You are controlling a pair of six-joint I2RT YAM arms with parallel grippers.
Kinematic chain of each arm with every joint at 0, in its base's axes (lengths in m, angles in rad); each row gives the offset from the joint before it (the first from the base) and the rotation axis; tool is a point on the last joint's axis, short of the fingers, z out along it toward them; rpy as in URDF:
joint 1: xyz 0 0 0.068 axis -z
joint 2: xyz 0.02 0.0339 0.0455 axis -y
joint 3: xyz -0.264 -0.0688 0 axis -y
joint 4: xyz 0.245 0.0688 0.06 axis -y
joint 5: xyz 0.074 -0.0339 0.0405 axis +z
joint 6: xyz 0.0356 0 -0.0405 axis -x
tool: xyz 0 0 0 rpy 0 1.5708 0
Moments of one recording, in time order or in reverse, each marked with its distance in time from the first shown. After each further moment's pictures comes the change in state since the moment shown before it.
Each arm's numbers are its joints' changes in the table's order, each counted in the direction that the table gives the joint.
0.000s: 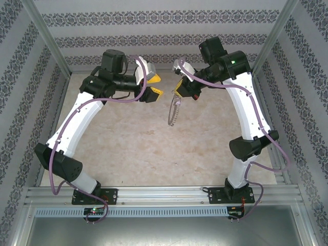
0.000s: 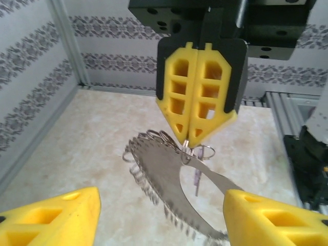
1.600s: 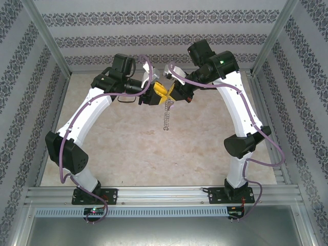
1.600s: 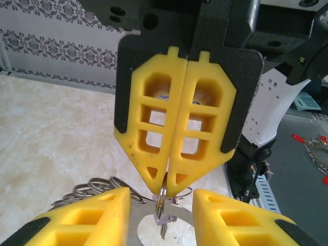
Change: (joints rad) left arm 0.003 -0.106 -0.013 -0.044 -0.225 0.026; right arm -0.070 -0.066 0.044 -0.023 -0.003 0.021
